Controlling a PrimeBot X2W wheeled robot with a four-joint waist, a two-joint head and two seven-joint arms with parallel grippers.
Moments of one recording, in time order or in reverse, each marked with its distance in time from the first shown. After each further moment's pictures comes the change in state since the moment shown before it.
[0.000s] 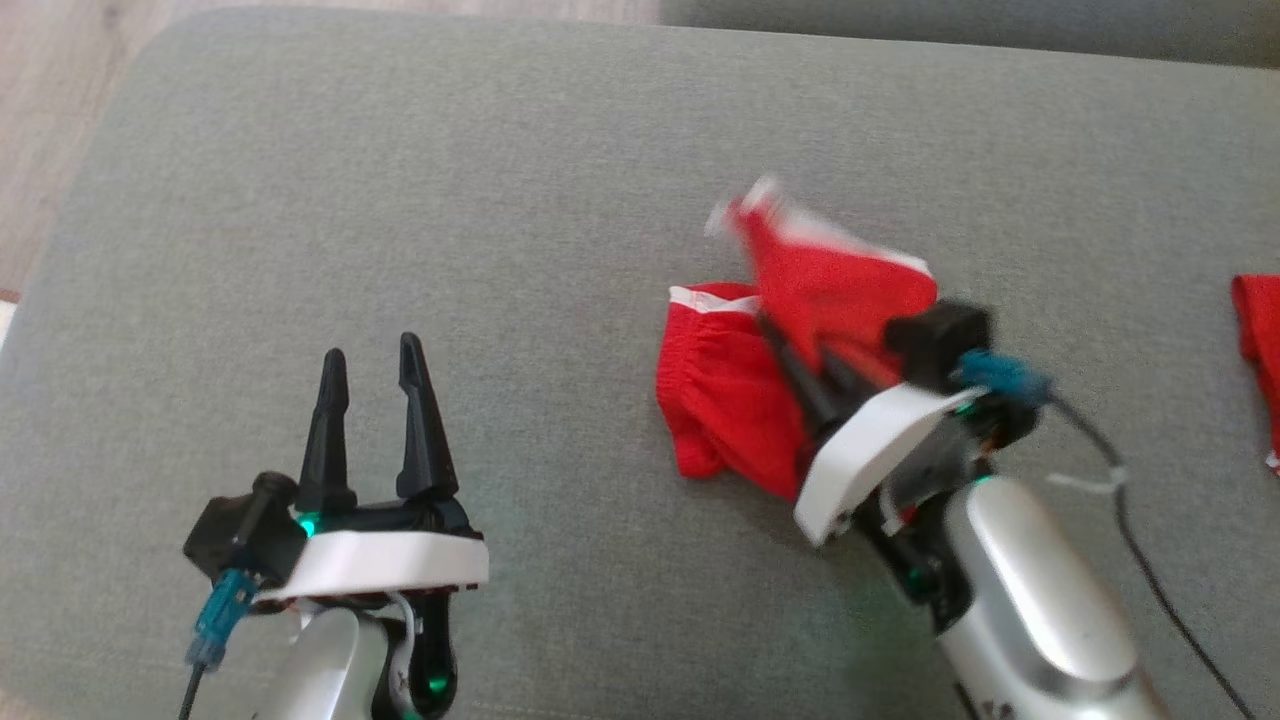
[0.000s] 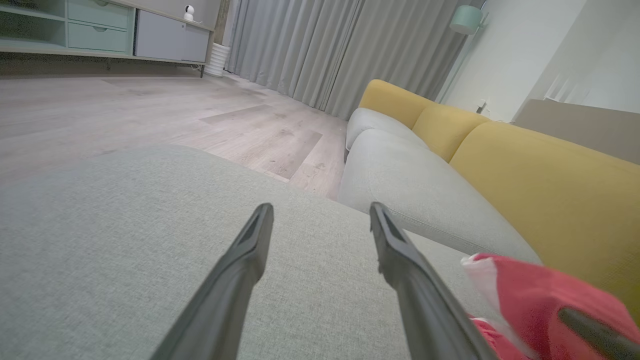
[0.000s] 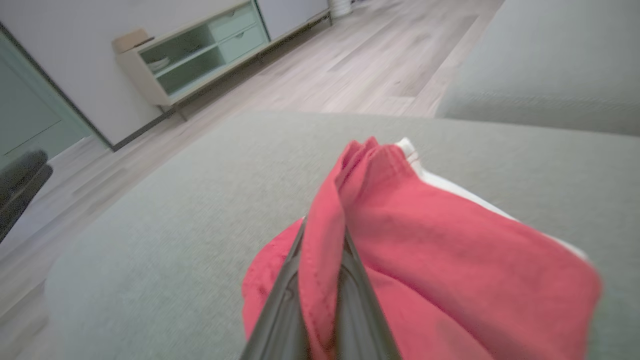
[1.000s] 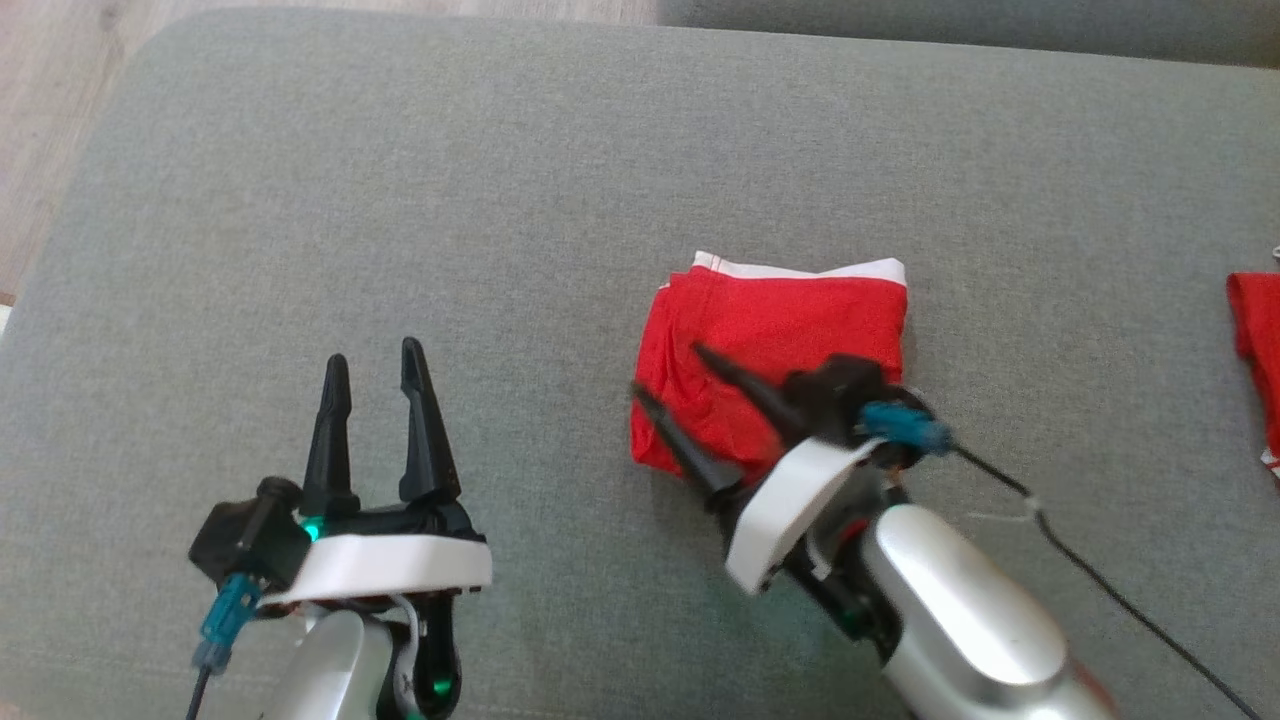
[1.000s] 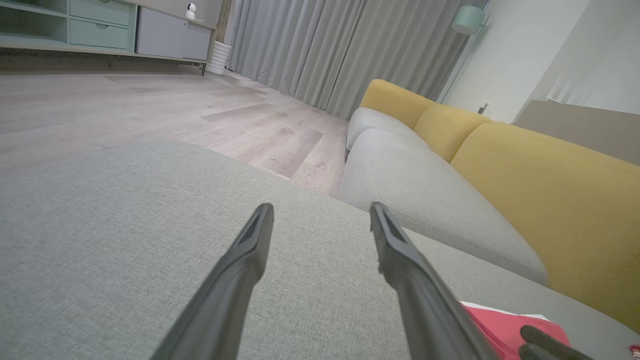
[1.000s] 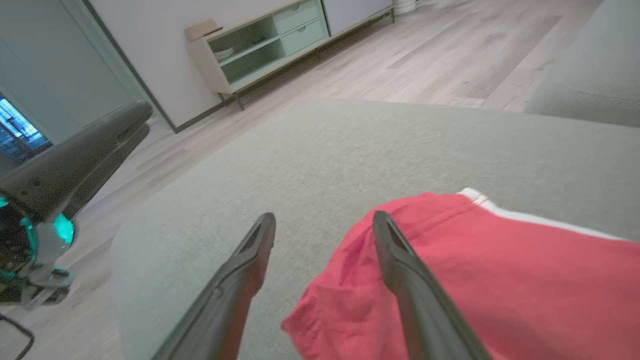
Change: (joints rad) left arm 0.000 -0.010 0.001 0.023 -0.003 -0.004 -0.017; right arm -0.058 -0.012 0.266 0.130 0.082 0.000 -0.154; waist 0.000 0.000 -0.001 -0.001
